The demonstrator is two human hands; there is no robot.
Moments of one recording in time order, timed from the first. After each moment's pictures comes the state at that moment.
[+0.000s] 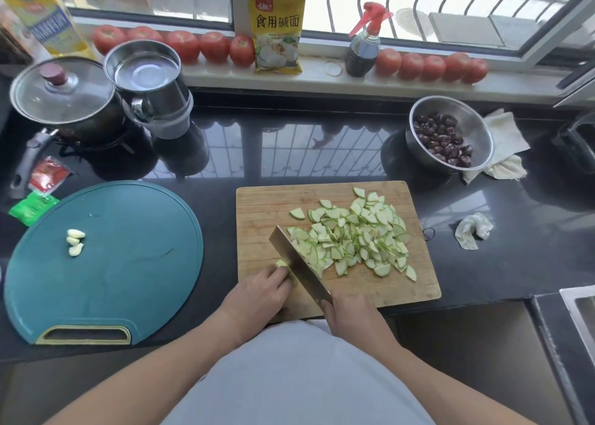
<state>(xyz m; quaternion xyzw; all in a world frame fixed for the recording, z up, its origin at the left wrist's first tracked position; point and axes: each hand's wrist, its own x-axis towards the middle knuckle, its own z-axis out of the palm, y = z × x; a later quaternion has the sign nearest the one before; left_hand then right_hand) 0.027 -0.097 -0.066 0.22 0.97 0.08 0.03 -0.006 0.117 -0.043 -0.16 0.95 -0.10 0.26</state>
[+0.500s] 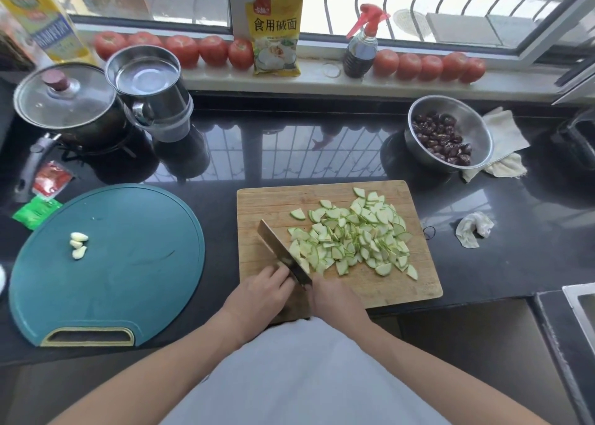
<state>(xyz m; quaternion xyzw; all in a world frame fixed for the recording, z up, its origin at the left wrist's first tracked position) 0.027 -0.096 -0.065 0.22 0.97 0.08 0.03 -0.022 0.080 -0.059 -0.19 0.95 -0.06 0.25</state>
